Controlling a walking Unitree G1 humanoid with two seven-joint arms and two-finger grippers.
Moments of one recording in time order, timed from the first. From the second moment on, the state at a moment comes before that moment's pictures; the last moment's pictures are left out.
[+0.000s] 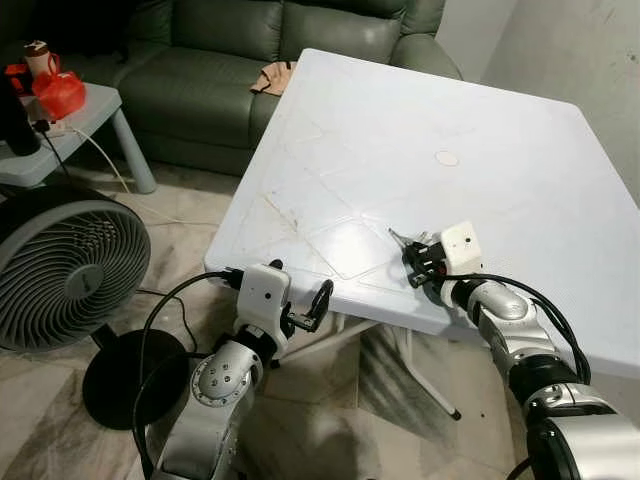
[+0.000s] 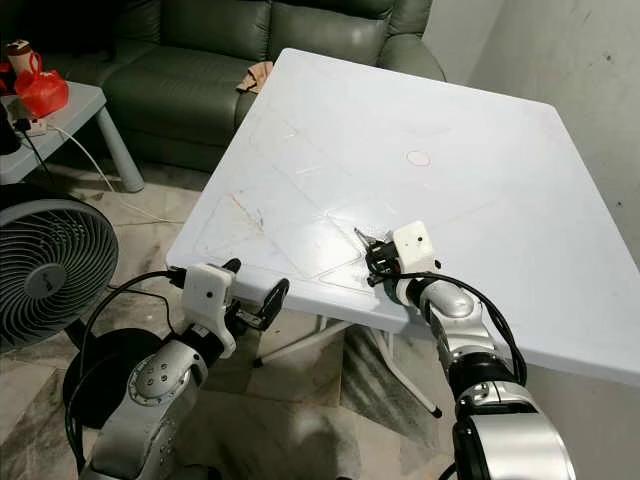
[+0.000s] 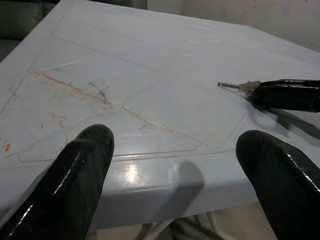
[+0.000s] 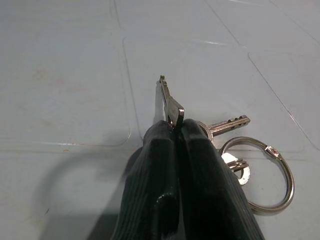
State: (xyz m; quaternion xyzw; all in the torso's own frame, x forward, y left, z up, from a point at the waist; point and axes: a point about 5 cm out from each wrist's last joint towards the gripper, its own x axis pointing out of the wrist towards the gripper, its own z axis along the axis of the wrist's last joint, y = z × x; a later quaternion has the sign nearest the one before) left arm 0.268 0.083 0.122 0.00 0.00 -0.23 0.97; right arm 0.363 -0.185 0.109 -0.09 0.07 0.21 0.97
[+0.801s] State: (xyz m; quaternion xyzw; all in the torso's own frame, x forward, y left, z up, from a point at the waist) left arm 0.271 0.080 0.126 0.00 -0.01 -0.23 0.97; right arm 0.370 -0.194 0.129 0.25 0.01 0.21 0.95
